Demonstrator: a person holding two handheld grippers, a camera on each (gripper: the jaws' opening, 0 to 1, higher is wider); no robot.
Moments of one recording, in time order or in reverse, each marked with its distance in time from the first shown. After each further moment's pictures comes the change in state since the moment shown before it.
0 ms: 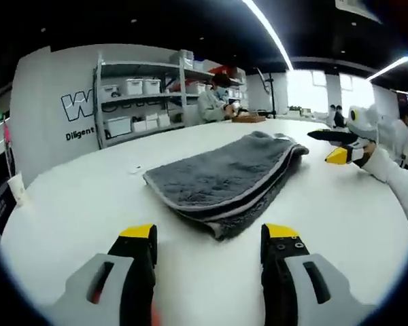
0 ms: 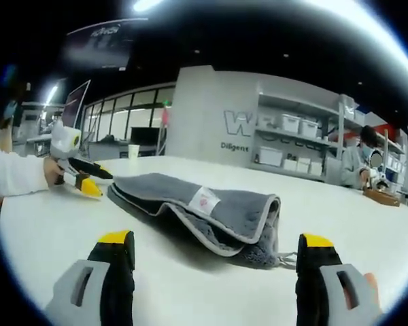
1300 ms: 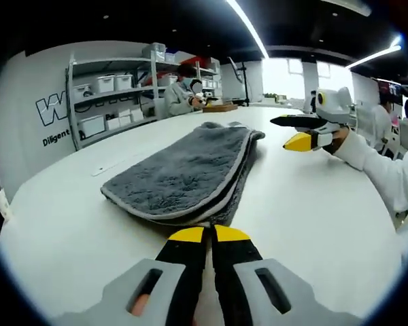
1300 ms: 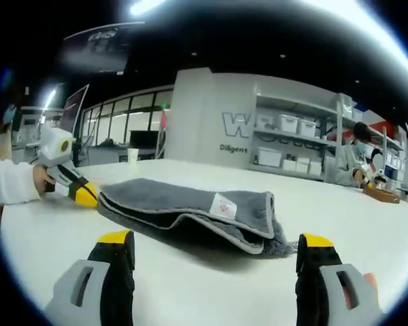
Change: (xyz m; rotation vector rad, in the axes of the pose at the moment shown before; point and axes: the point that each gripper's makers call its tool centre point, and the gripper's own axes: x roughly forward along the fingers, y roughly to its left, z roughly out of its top) left arm 0.000 -0.080 0.000 0.089 0.076 -0.144; right arm -0.002 -0.002 0.003 0.022 -0.014 -0.006
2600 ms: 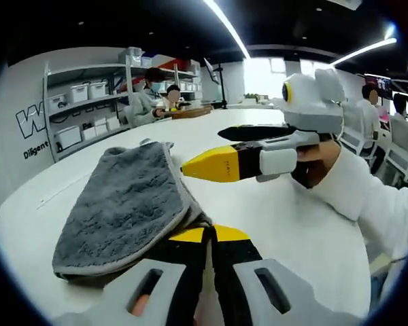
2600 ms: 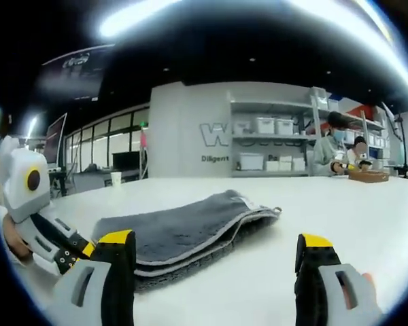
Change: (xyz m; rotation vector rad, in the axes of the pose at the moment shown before) left arm 0.097 -0.146 0.064 0.027 -0.019 -0.085; right arm -0.014 -0.034 0.010 0.152 -0.077 -0.103
